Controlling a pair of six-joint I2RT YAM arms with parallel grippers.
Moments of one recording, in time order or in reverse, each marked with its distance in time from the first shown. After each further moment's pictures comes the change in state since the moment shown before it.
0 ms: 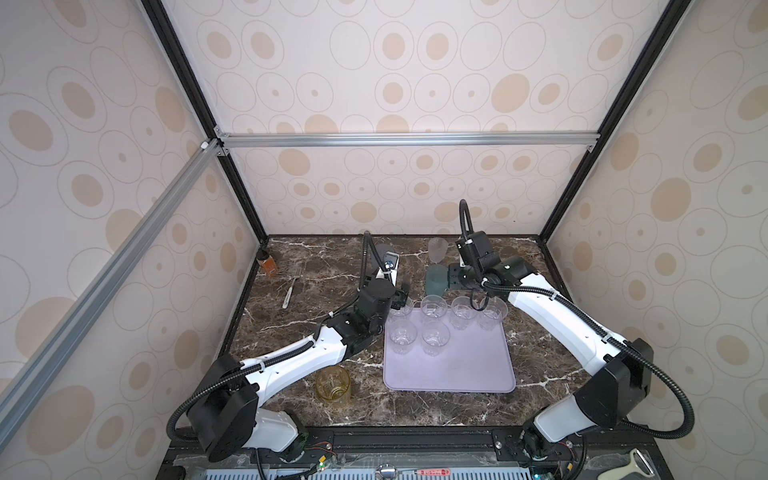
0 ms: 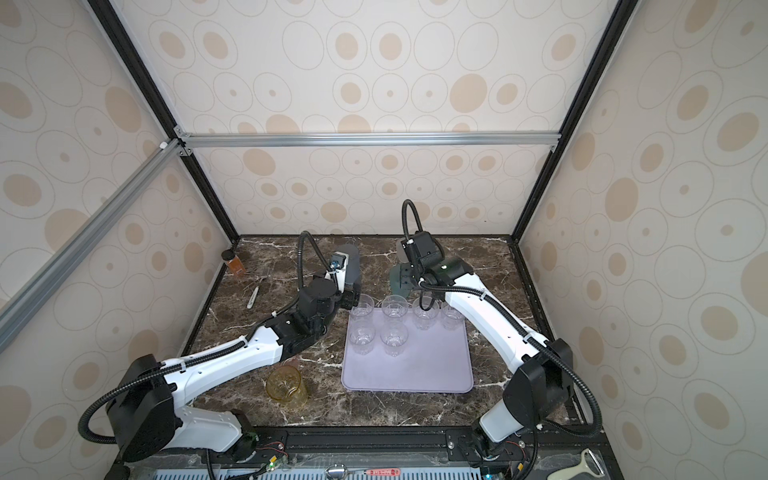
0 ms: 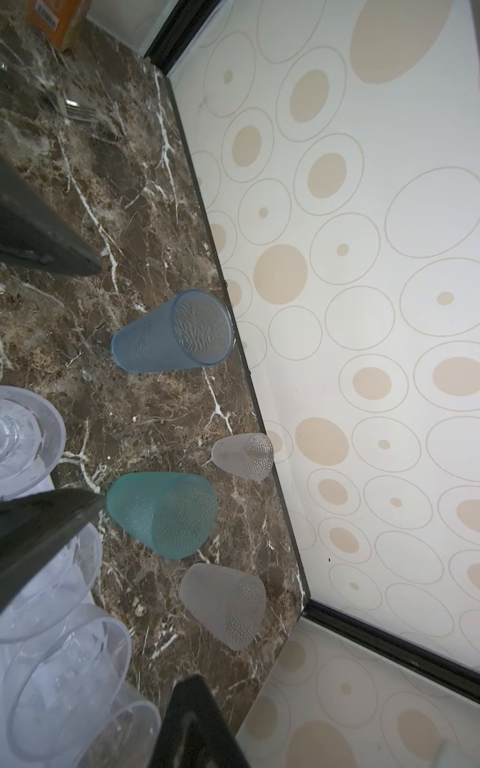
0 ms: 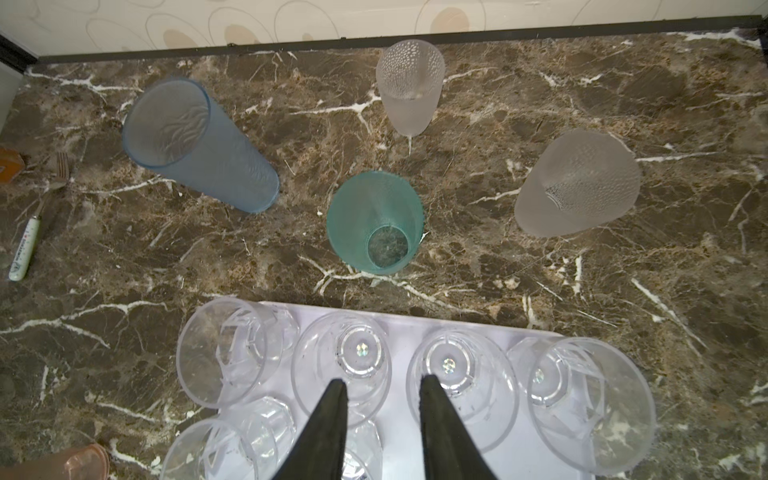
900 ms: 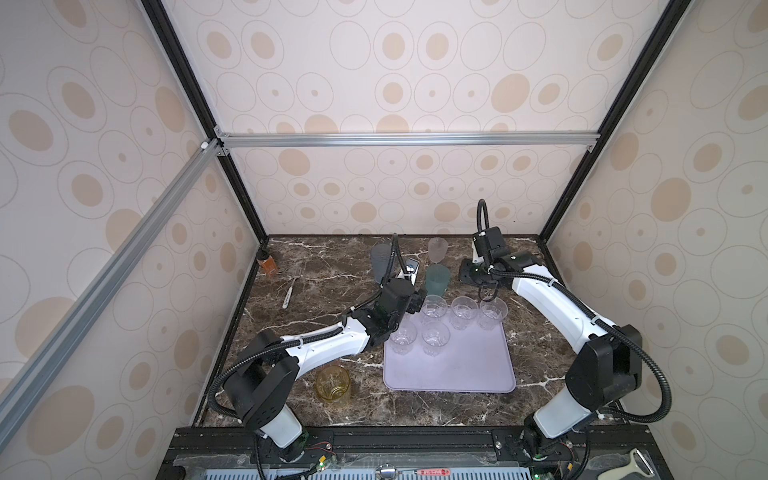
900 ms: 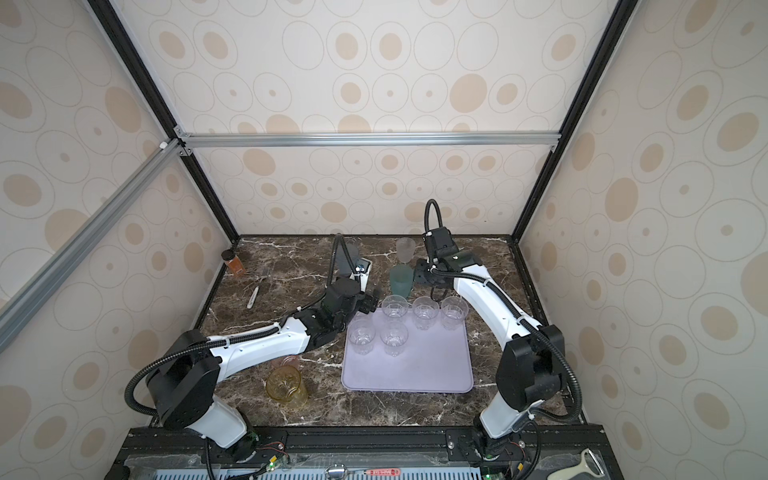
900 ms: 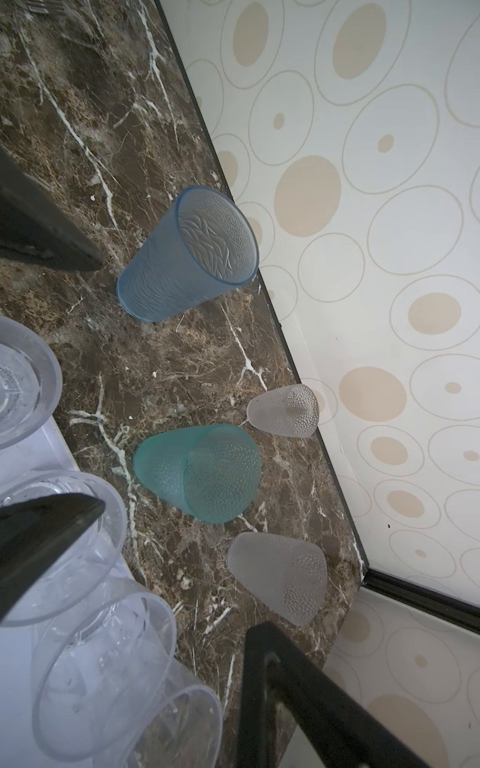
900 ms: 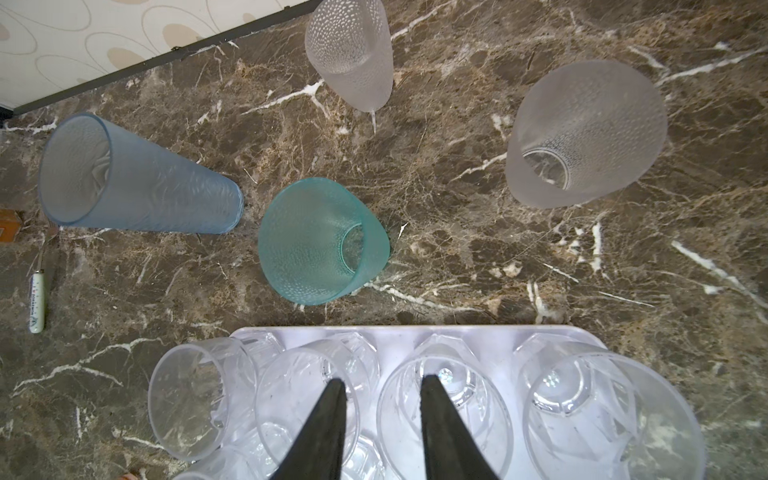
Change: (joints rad) left arm -0.023 0.201 0.082 0.017 0.092 -0.023; right arm -0.165 0.079 -0.026 0.034 -0.185 0.069
